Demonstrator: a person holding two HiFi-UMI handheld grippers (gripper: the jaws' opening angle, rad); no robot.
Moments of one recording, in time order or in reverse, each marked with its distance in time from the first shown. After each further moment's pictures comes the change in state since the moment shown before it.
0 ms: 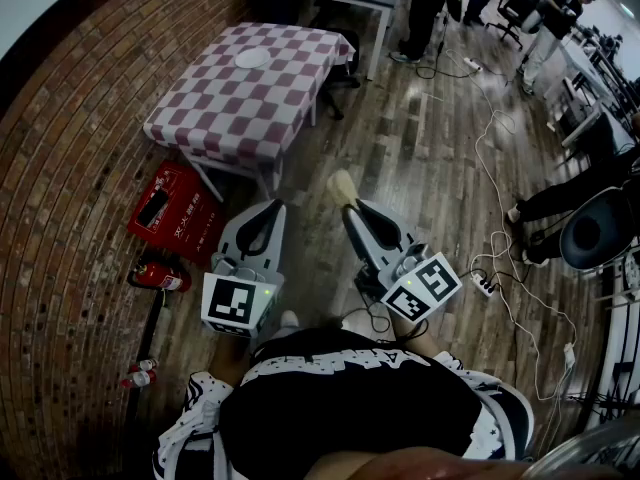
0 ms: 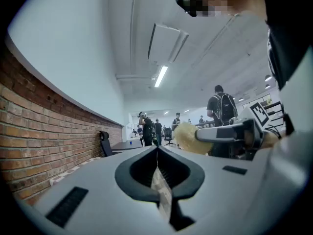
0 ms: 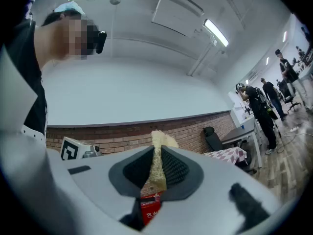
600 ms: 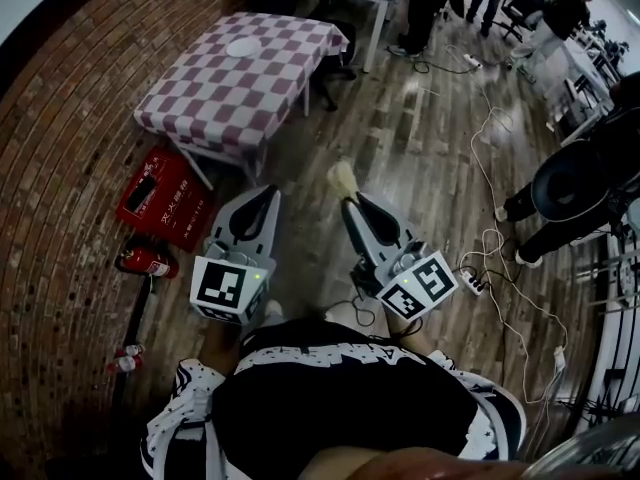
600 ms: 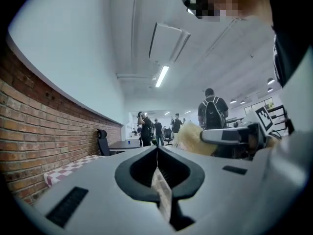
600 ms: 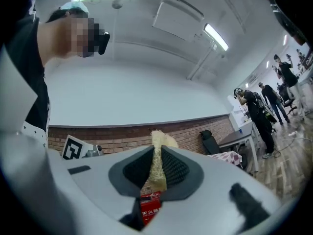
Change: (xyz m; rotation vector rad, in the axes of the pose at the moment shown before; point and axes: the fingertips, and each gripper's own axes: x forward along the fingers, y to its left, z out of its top) left arm 0.025 -0.043 0.002 -0.037 0.002 0.006; right arm -0.048 -0.028 0.016 -0.024 -0.029 -0.004
